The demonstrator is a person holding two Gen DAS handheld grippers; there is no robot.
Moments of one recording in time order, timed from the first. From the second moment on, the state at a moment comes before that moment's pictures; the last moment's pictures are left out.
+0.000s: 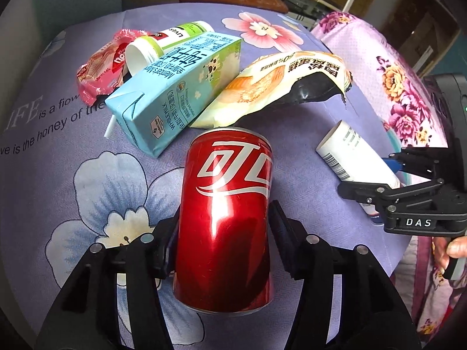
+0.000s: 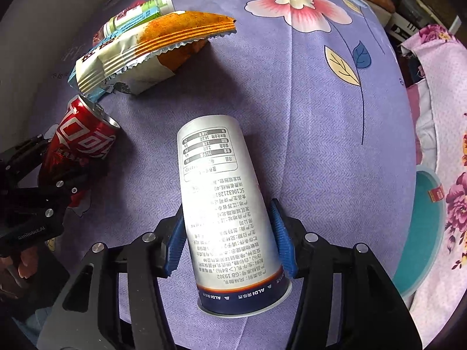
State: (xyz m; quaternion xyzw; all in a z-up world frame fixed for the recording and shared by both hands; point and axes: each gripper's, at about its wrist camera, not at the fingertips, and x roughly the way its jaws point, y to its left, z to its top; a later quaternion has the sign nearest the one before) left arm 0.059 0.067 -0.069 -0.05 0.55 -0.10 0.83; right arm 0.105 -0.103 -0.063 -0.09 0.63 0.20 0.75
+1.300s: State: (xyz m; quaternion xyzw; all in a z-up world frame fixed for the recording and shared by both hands) left arm 0.062 -0.121 -0.028 0.07 0.53 -0.18 0.83; right arm 0.069 -0.307 -0.028 0.17 0.53 0.09 0.83
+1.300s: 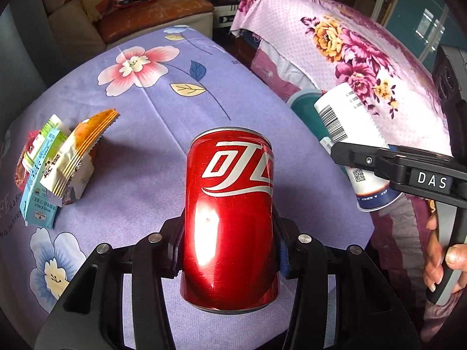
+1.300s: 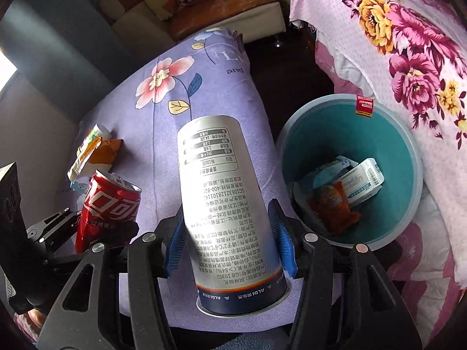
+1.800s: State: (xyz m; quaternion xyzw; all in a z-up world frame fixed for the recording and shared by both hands) left arm 0.074 -0.211 -0.029 0.12 0.53 -0.23 0.81; right arm 0.049 -0.403 -0.036 0.23 0.50 0.02 0.83
